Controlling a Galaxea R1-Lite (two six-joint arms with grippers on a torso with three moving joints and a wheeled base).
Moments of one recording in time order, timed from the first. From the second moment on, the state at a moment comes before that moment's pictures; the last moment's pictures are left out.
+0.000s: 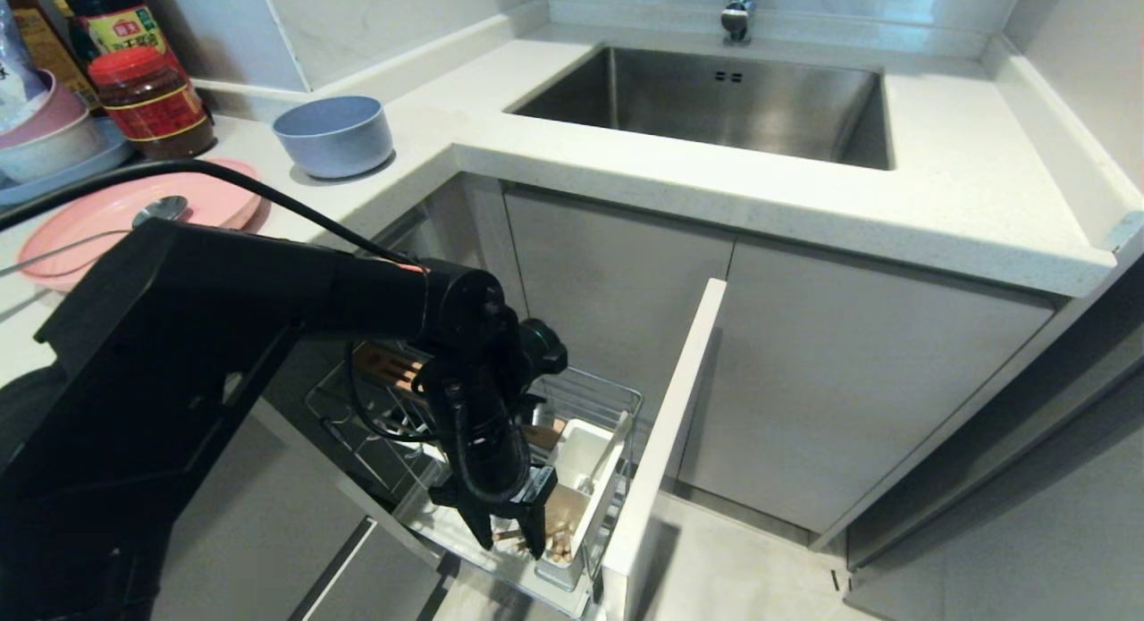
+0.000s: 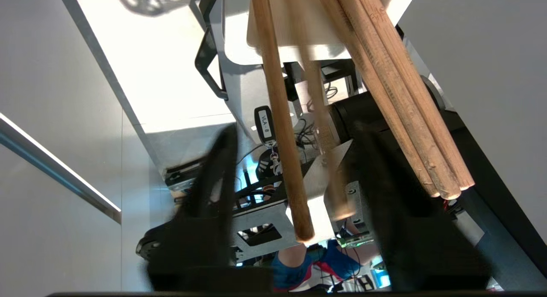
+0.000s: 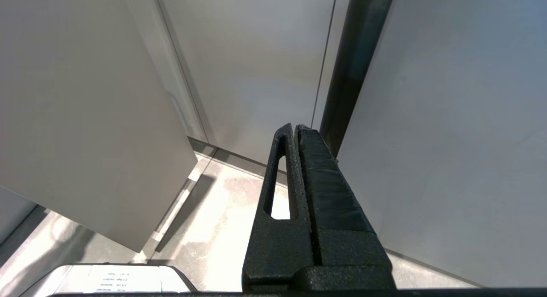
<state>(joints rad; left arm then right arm) -0.58 2.20 -1.71 1.14 -0.16 -0.20 0.00 0.00 0.00 0.00 0.00 -0.01</state>
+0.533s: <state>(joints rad) -0.58 2.13 -1.70 1.14 -0.15 -0.20 0.00 0.00 0.00 0.00 0.00 -0.01</state>
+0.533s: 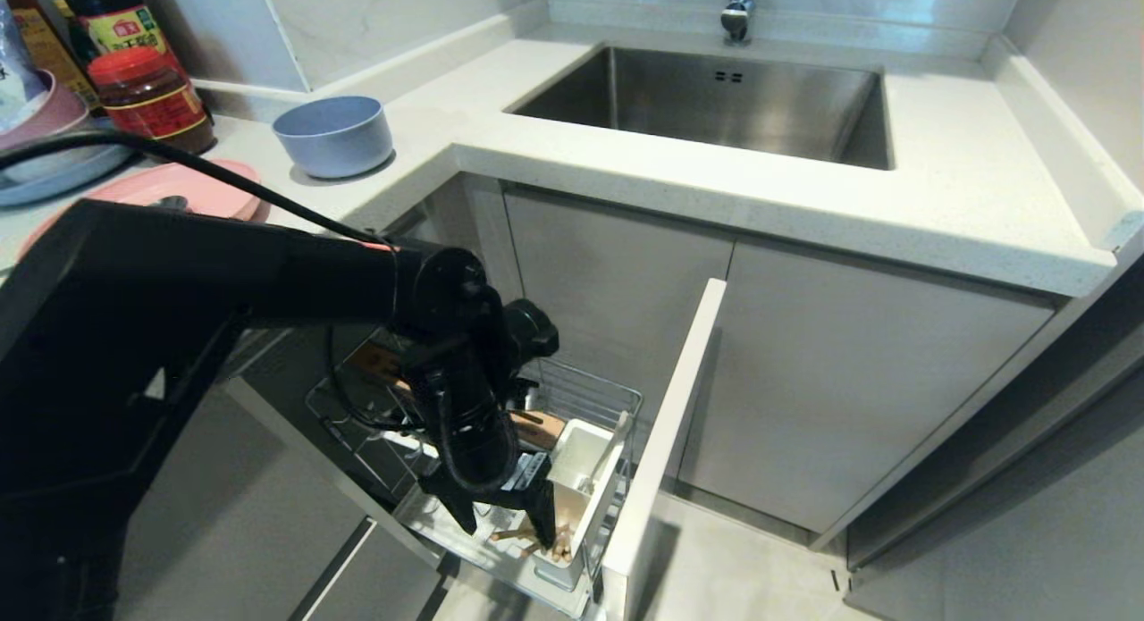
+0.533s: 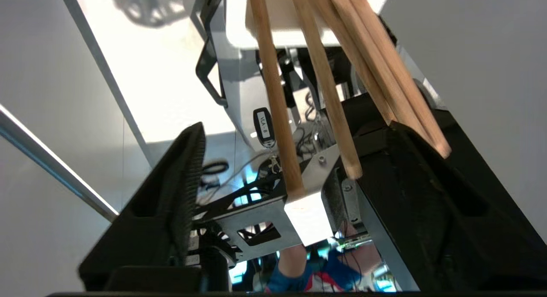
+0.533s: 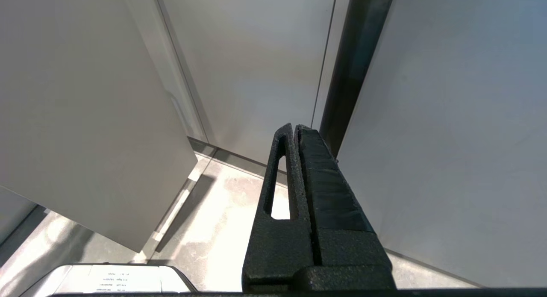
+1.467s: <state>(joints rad) -0.58 1.68 -1.71 1.15 -0.01 -0.28 0.00 0.00 0.00 0.00 0.00 -0.01</state>
